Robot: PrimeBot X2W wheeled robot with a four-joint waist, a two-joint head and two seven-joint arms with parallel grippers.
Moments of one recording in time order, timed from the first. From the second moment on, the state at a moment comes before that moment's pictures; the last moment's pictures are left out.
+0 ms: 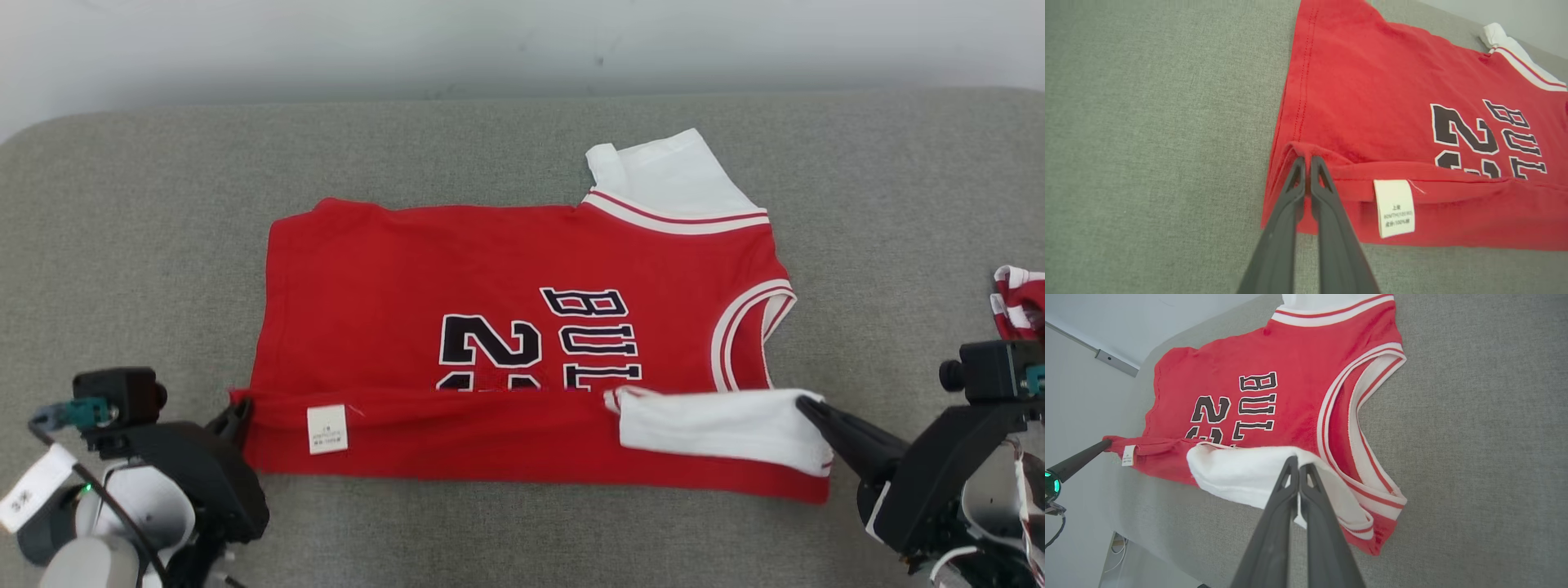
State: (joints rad) left arm -0.21 0.26 -0.16 0.06 -0.44 0.11 0.53; right arm -0.02 -0.26 -0.05 -0.28 0.78 0.01 0.76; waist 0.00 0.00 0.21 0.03
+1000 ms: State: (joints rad) left arm -0.38 0.23 -0.21 0.27 -0.40 0.06 0.46; right arm -0.20 -0.24 0.00 -0.02 0.74 0.05 0.69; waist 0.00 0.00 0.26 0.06
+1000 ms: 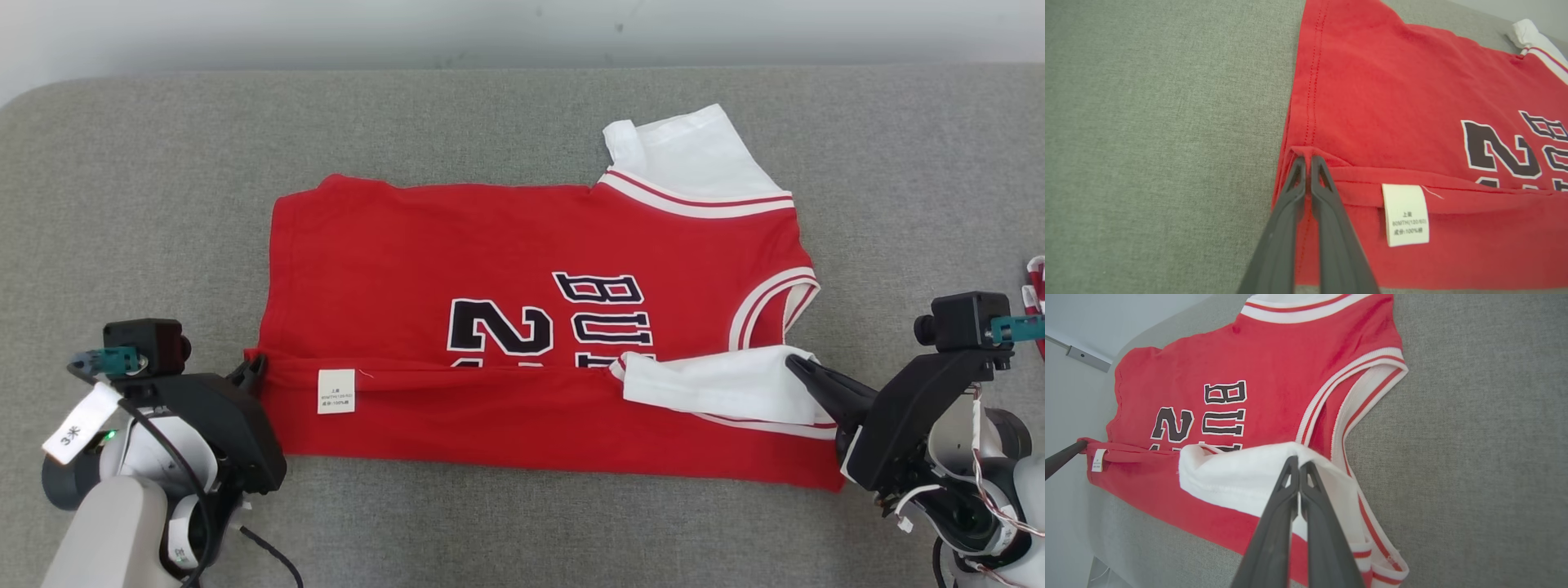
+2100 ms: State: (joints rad) left arm -0.24 0.19 -0.25 0.32 -0.34 0.08 0.25; right arm -0.30 -0.23 -0.10 0.02 0.58 0.02 0.32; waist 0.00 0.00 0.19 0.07
